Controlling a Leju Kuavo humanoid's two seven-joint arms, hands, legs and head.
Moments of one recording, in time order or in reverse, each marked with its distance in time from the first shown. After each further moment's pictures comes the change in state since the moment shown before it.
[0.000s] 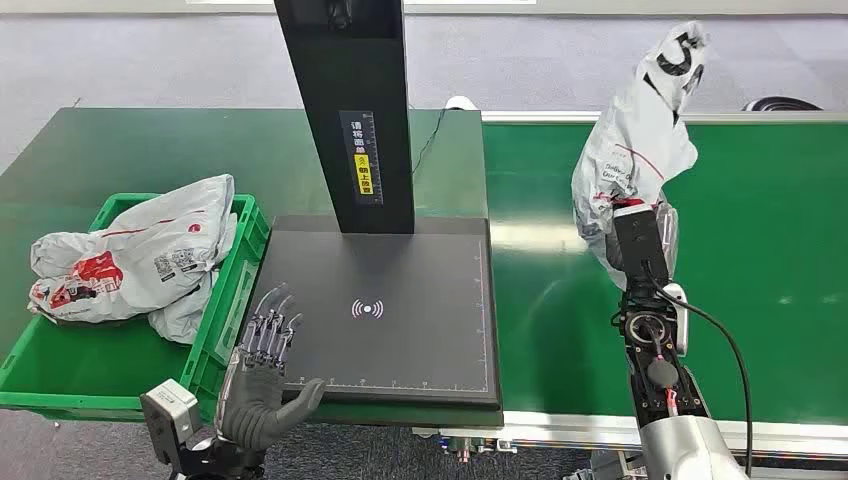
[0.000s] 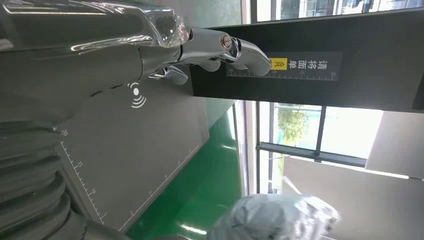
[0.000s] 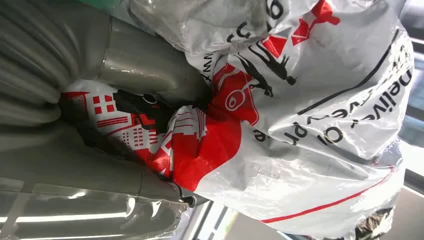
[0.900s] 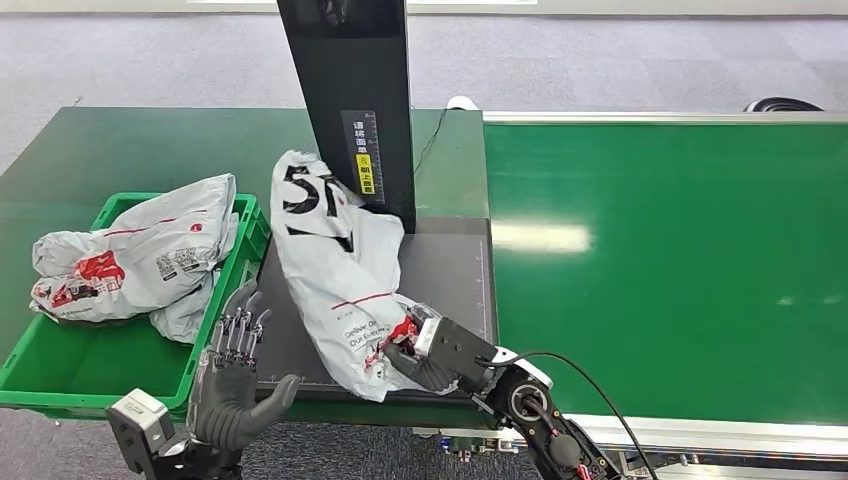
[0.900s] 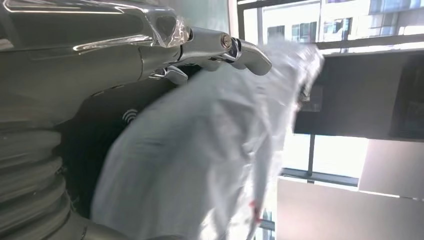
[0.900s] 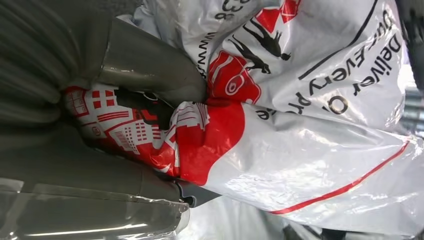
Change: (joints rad) left arm 0.025 0.019 0.066 -0.043 -0.019 0.019 -0.040; right arm 0.176 0.063 0.603 -0.205 -0.264 0.672 0.122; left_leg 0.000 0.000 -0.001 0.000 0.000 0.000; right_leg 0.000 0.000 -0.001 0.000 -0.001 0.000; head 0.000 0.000
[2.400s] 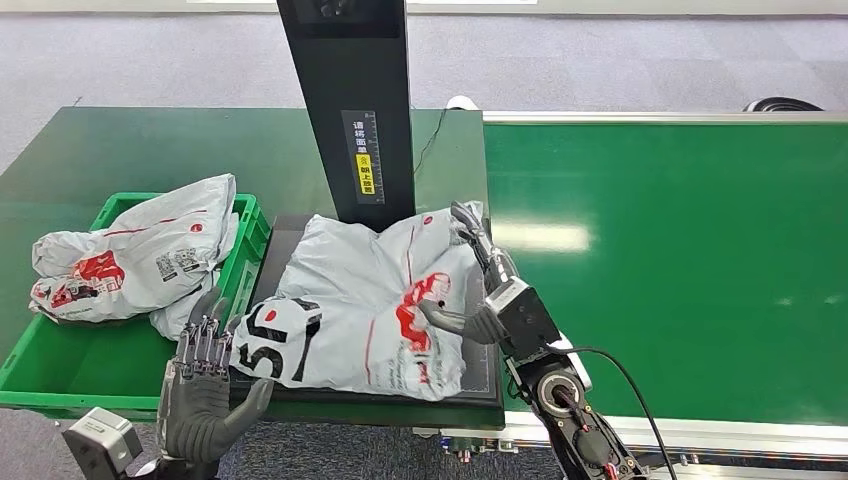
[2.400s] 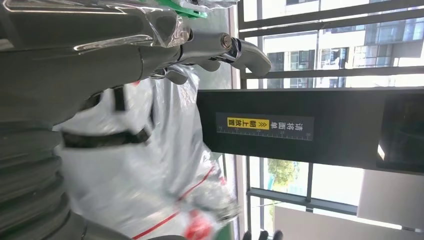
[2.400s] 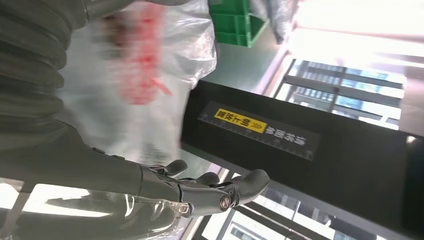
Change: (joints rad) left arm 0.072 -0.010 0.032 -0.094 -0.010 0.059 0.011; right arm 0.037 -0.027 -0.119 -0.154 -0.019 -0.396 -0.083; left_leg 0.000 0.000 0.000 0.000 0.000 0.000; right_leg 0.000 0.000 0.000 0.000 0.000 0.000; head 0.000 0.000
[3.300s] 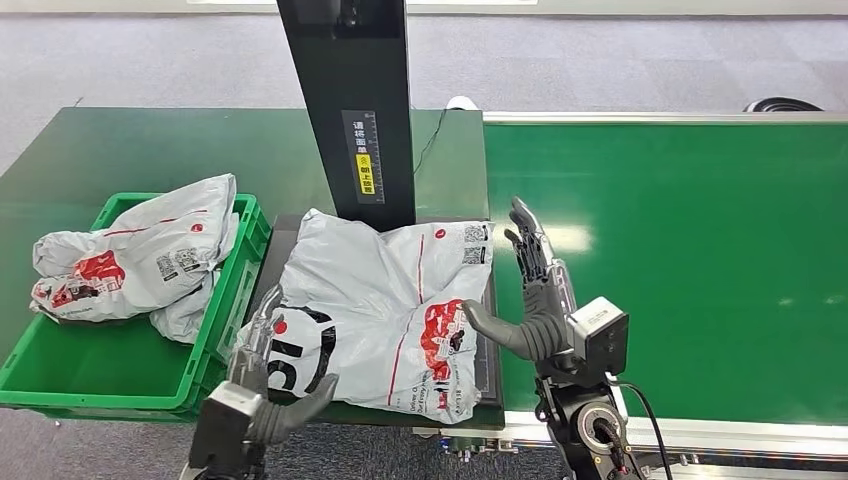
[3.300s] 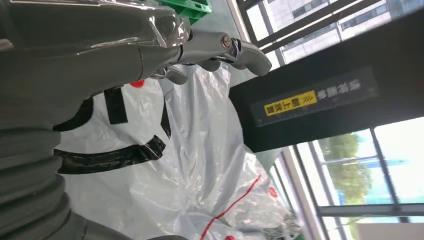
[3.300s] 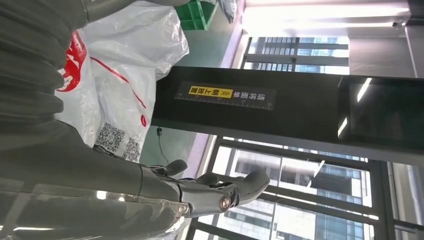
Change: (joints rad) left arm -0.117 -0.004 -0.142 0.156 -0.391 0.194 0.132; right arm 0.161 0.033 -0.148 -0.236 -0.052 0.039 0.007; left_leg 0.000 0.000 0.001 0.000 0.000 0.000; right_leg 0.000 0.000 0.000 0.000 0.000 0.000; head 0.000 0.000
